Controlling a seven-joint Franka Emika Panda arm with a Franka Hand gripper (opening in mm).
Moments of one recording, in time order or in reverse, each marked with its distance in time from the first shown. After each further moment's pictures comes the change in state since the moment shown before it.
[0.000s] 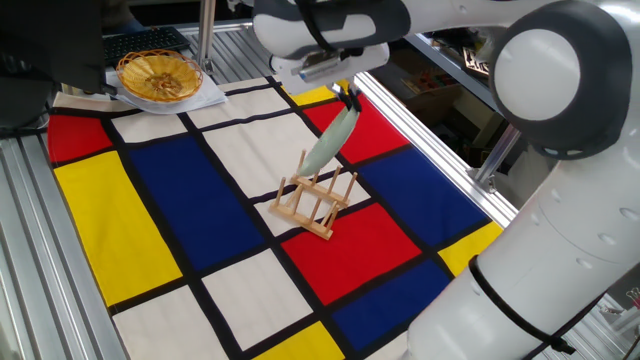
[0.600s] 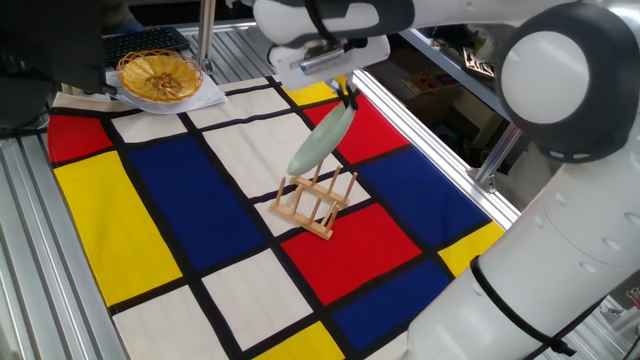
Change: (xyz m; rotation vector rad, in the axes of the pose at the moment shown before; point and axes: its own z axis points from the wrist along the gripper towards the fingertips) arm 0.008 0.000 -0.015 -0.091 0.040 -0.074
